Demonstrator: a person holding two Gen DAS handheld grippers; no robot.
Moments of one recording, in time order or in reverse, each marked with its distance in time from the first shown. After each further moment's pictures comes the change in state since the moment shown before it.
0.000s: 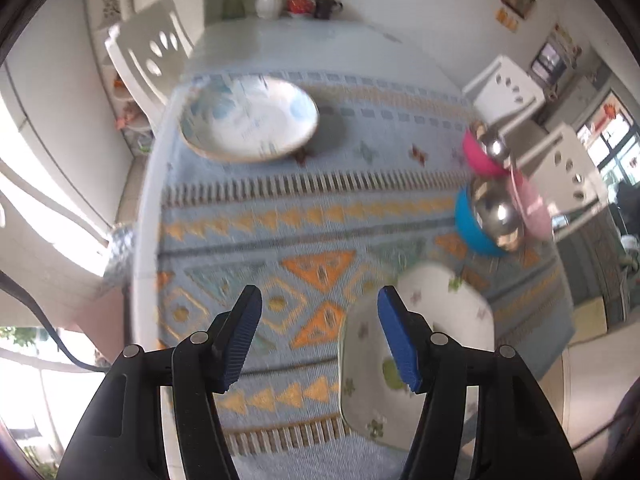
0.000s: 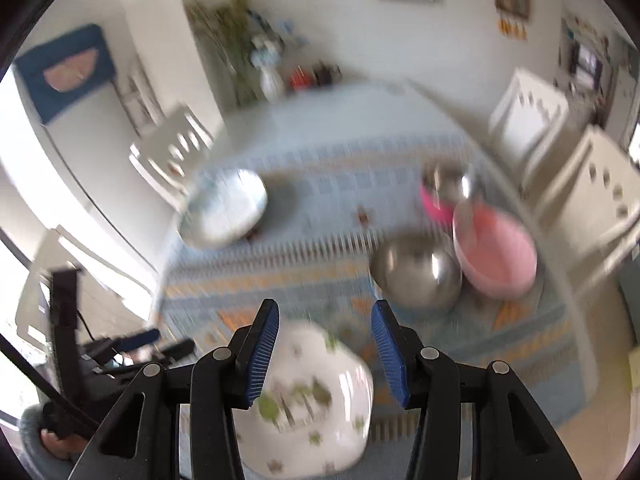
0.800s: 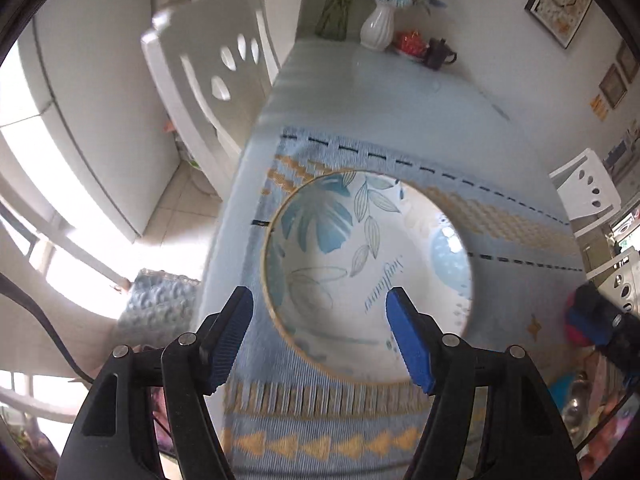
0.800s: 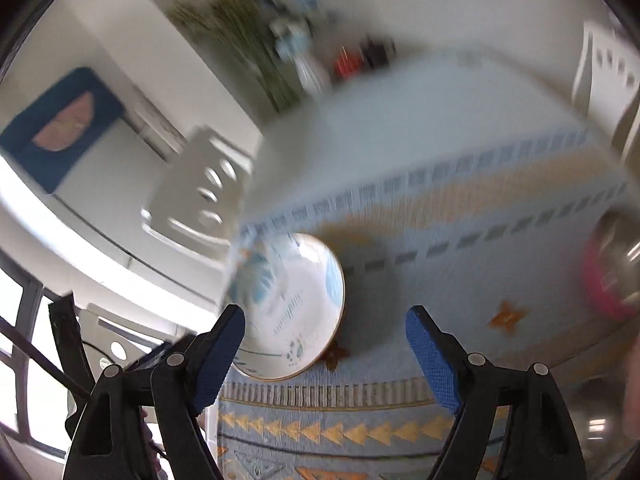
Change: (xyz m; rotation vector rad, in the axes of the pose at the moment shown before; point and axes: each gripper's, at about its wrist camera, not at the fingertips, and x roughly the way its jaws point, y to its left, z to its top) left arm 0.125 0.126 0.162 -0.243 -0.062 0.119; right arm 0.234 0.053 0.131 0.179 0.129 0.295
